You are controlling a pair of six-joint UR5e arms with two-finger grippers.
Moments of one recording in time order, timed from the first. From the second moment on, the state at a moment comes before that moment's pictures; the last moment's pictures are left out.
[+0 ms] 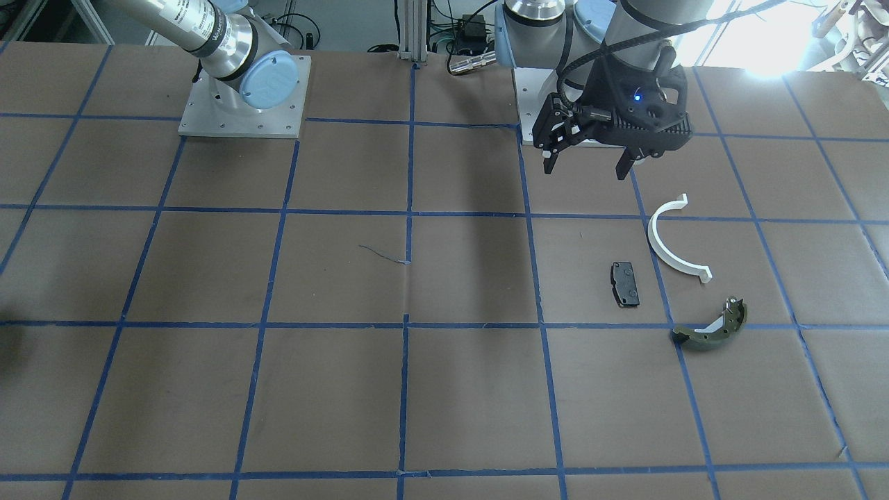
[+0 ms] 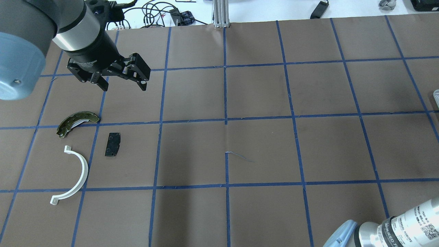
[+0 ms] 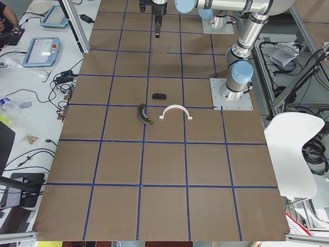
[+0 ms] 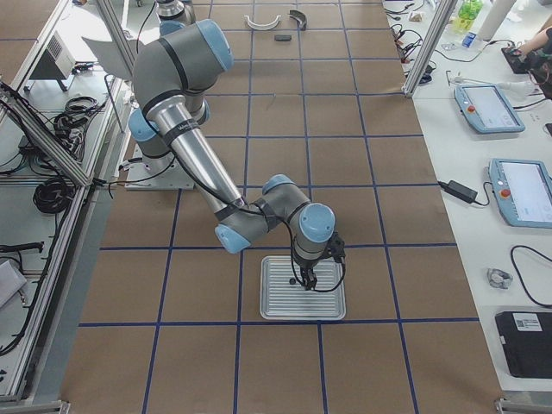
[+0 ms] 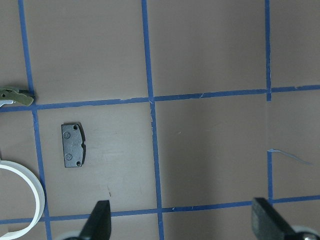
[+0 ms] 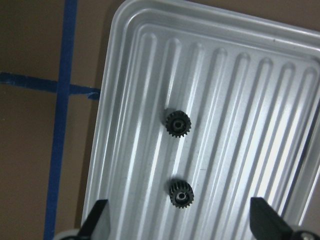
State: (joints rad) left arm -1.60 -1.53 -1.61 -1.53 1.55 0.02; right arm 0.66 -1.00 1.52 -2.12 -1.63 -1.10
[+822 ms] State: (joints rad) left arm -1.61 -1.53 -1.61 -1.53 1.54 0.02; right arm 0.63 -0.93 1.54 -2.17 -1.64 -1.16
